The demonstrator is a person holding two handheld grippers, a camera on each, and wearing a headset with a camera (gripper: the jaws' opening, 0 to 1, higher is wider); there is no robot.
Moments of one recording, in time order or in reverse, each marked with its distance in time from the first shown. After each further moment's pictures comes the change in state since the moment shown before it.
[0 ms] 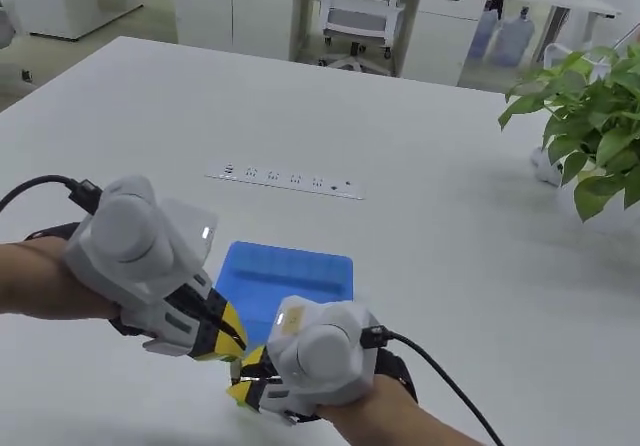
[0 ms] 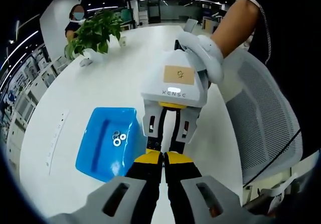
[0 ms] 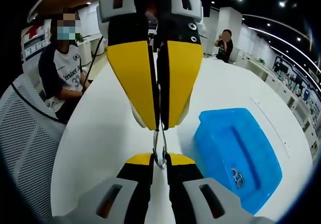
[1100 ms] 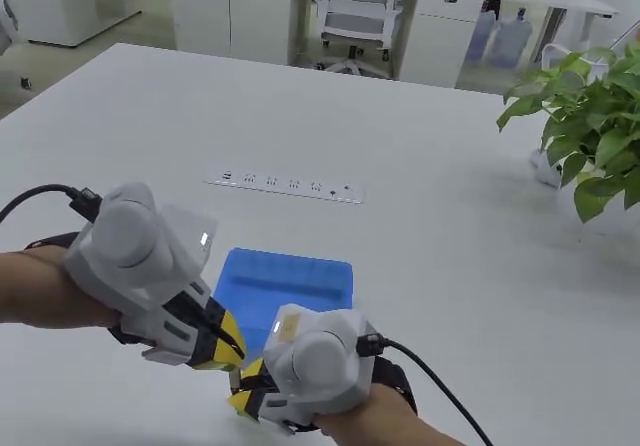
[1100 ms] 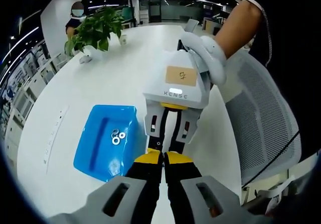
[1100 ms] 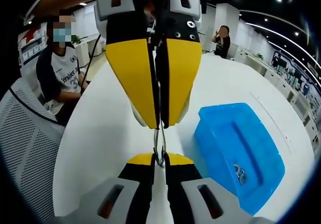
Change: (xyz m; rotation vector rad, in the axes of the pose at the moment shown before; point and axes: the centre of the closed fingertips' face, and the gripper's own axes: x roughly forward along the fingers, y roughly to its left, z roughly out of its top) left arm 0.001 0.001 -0.002 -0.023 0.004 -0.016; right arm 0.001 0.000 -0.003 0.041 0.013 -0.004
